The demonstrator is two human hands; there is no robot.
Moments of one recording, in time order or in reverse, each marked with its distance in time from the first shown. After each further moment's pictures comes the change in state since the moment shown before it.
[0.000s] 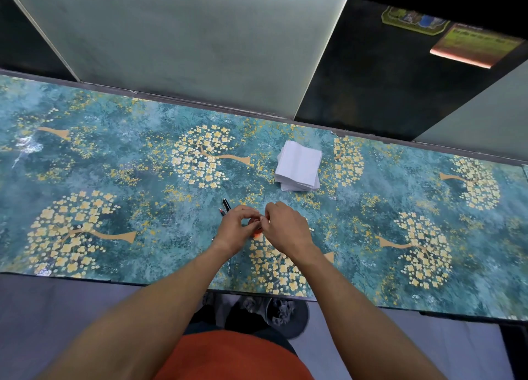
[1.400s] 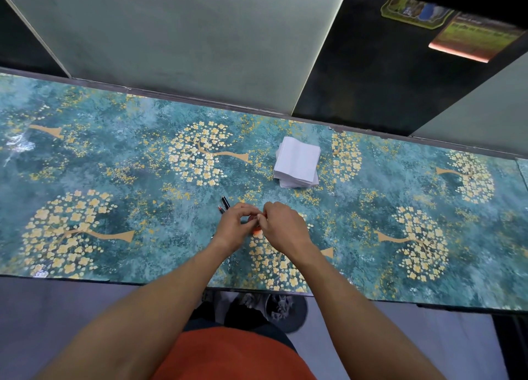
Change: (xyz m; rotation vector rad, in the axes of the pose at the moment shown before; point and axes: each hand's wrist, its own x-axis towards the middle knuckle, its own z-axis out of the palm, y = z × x) left_hand 0.002 -0.004 0.000 -0.050 -0.017 0.009; right_hand -0.005 -0.007 -0.001 0.002 -0.019 0.016
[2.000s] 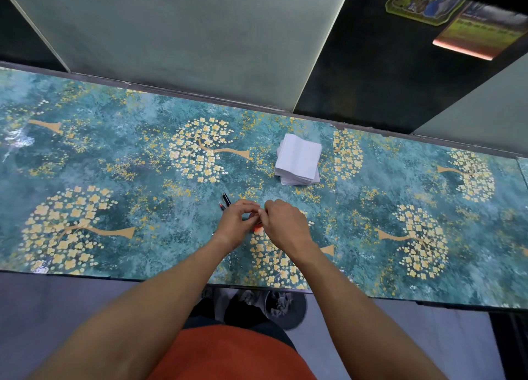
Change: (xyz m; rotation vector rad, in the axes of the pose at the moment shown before) left_hand 0.002 -0.002 0.000 0.027 -0.018 0.007; right_hand 0.000 -0.002 0.003 -0.050 0.023 -0.006
